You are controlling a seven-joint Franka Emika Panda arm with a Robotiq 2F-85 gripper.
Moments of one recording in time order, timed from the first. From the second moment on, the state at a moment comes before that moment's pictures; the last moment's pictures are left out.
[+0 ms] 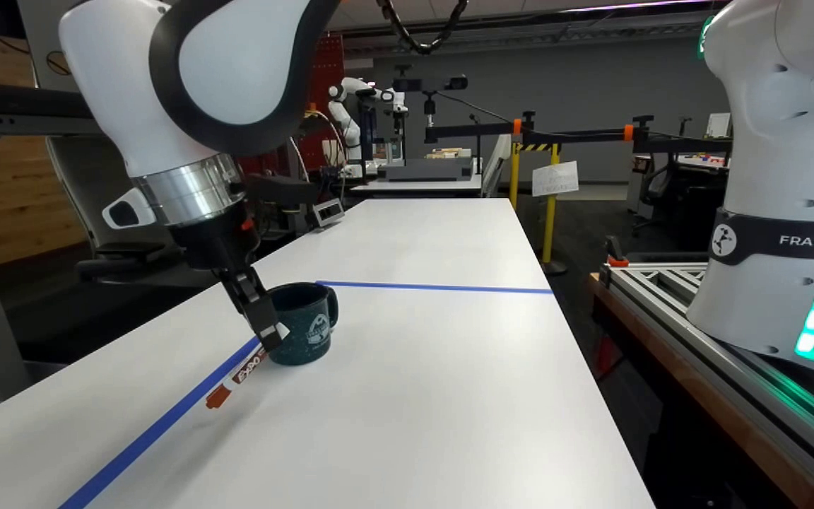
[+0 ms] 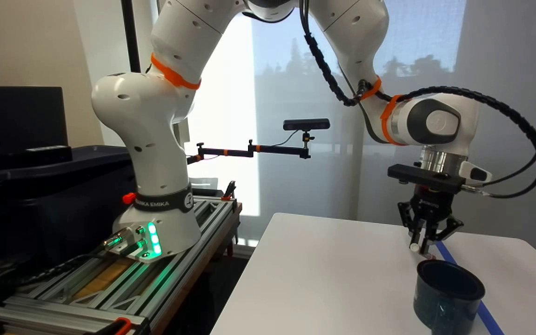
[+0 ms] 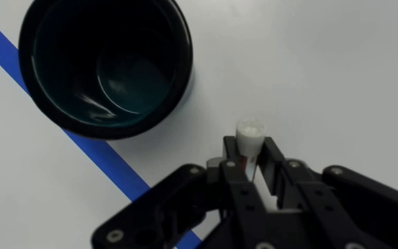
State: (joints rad) arm 0.06 0.62 0.09 -1.85 -0.32 2.27 -0.37
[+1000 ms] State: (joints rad) arm 0.06 0.71 0.10 -1.80 -0.33 2.29 -0.51
